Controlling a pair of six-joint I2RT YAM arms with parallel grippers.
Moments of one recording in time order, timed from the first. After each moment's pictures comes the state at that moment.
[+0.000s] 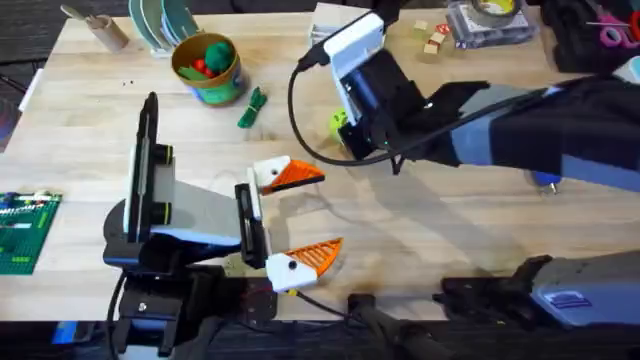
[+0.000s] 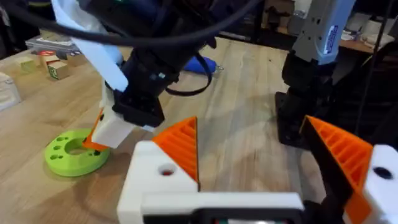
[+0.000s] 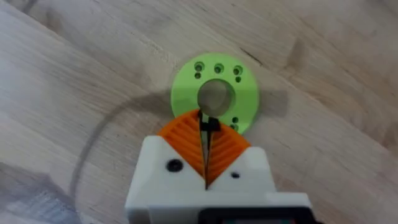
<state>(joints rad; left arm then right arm) -0.04 0.00 0.01 -0.07 1.29 -0.06 0.73 1.62 0.93 -0.27 0.22 0.08</state>
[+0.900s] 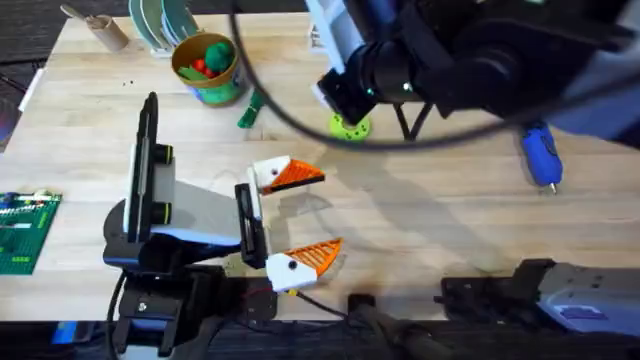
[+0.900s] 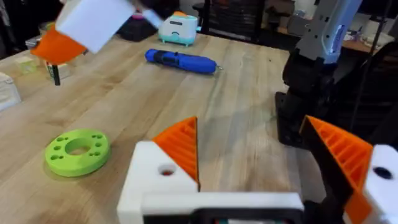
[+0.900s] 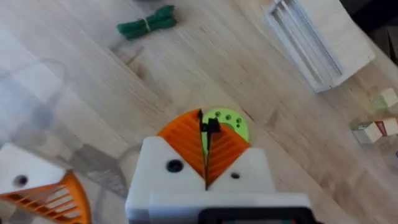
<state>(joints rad) -0.04 0.00 0.01 -0.07 1.29 -0.06 0.84 1.47 1.30 -0.64 0.21 -0.06</state>
